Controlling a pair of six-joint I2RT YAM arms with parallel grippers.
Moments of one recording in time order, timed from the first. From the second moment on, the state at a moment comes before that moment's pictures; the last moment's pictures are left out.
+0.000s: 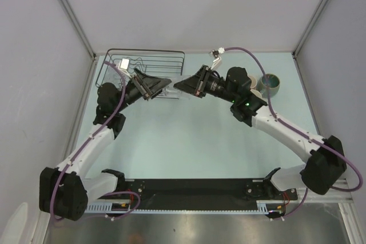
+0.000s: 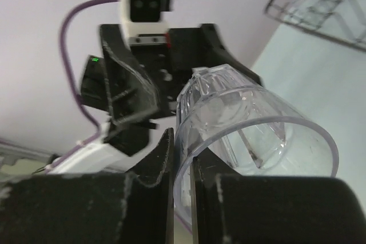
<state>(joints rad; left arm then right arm) -0.24 1.10 0.70 0.60 0.69 -1.23 0.69 1.38 1.13 0.34 -0.45 1.05</state>
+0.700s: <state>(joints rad) -0.24 1.05 0.84 -0.21 0.38 -0.75 0.62 1.67 1.63 -0.78 0.23 0.57</state>
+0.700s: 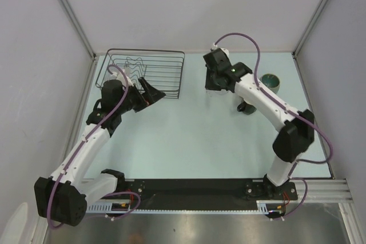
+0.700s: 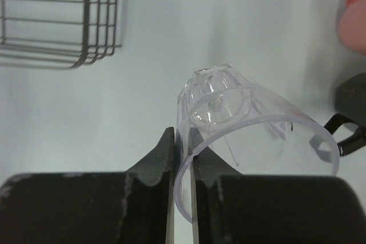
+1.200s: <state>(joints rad) -0.24 0.98 0.82 -0.35 0.31 -0.69 0.49 2.24 2.21 -0.99 0.26 0.56</state>
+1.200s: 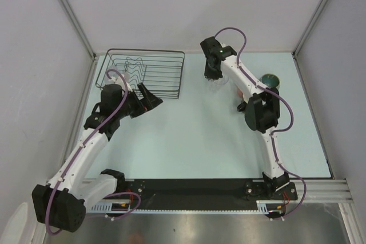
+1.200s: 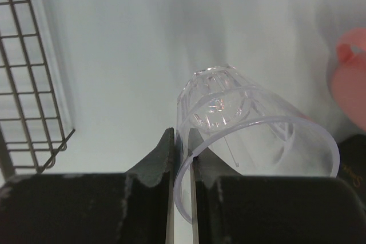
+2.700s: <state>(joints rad) -0.25 1.11 0.81 -0.36 0.31 -0.67 0.53 2.45 2.34 -1.11 0.31 0.51</state>
